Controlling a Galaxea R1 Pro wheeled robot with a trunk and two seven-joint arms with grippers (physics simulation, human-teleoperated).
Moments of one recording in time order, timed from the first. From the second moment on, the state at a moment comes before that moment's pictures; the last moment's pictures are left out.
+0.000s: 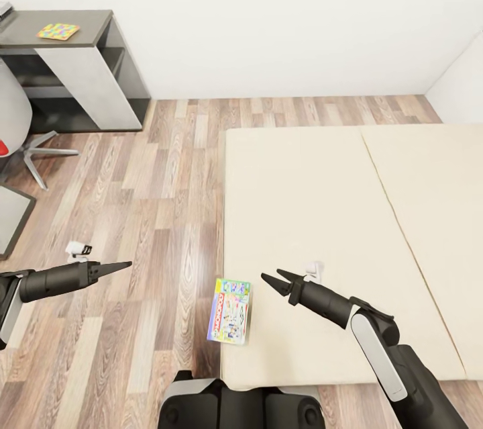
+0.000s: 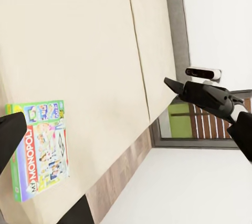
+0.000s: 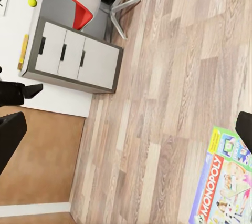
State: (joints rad) left arm -0.60 0.41 0.32 -1.13 0.07 0.87 -1.57; right arm -0.37 -0.13 0.13 -1.43 -0.62 0.54 0.65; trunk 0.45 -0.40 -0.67
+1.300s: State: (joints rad) left arm -0.60 0.41 0.32 -1.13 0.07 0.87 -1.57; right arm -0.35 -0.13 0.14 -1.43 -0.62 0.53 0.65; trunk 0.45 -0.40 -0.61
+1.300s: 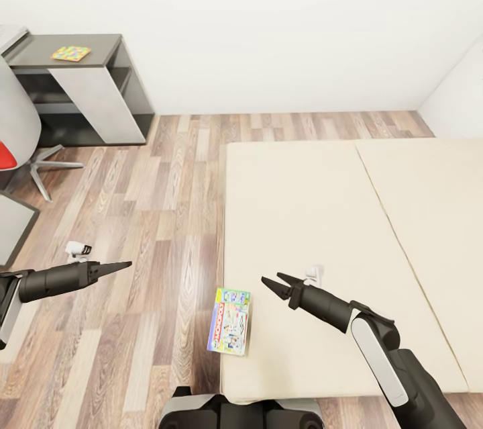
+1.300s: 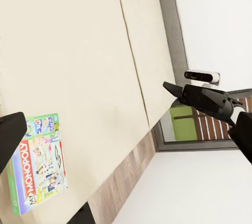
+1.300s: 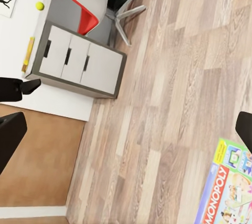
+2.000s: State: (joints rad) left arm -0.60 0.42 0.33 -1.13 0.07 0.87 -1.57; right arm -0.35 -0.13 0.14 -1.43 -0.62 0.50 0.65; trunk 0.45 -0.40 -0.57
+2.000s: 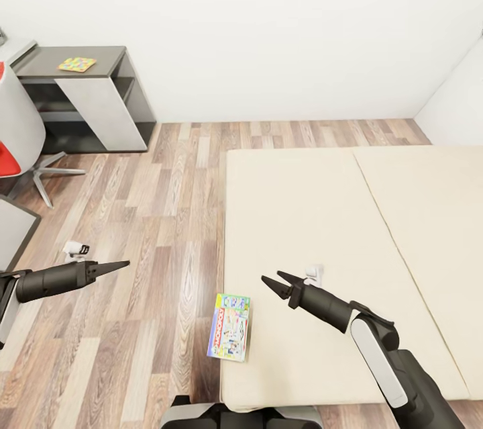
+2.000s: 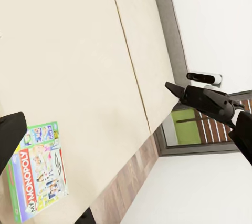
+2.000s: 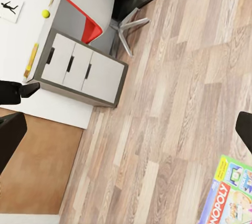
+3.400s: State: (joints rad) left arm -0.60 0.41 0.33 -1.13 0.07 0.87 -1.57; right arm -0.35 -0.13 0.14 -1.43 -0.60 0.49 0.65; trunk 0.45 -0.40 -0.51
